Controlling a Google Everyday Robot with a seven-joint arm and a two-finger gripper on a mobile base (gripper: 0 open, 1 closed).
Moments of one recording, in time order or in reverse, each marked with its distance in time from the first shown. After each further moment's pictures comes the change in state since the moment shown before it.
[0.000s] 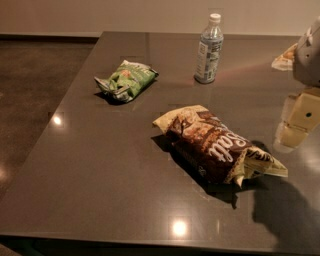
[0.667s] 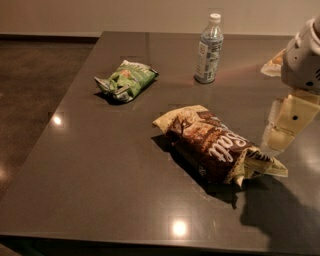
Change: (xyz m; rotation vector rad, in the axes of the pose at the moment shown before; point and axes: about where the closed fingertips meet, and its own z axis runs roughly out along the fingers) arm -0.018 0.011 0.008 -0.047 -0.048 0.025
